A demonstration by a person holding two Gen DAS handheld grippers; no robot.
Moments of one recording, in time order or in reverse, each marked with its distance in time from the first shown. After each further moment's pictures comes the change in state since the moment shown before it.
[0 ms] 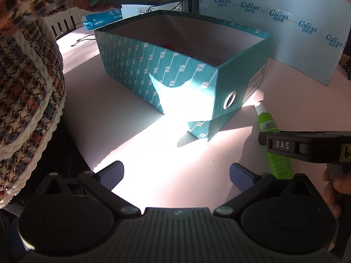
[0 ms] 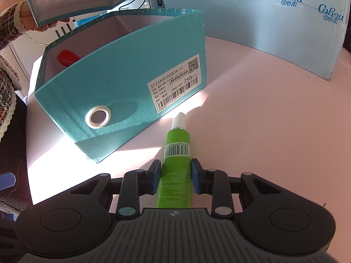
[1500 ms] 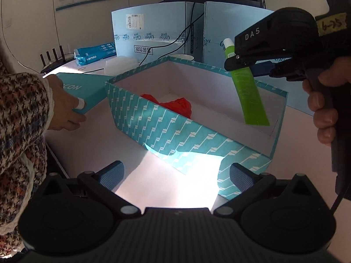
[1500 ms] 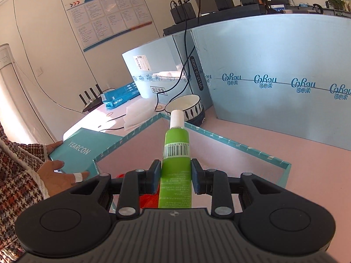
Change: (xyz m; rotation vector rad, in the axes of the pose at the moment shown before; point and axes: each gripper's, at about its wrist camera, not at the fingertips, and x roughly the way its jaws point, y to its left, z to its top) left arm 0.009 0.074 0.064 0.047 -0.161 -0.105; right arm -0.013 0.081 0.151 0.106 -0.268 0.144
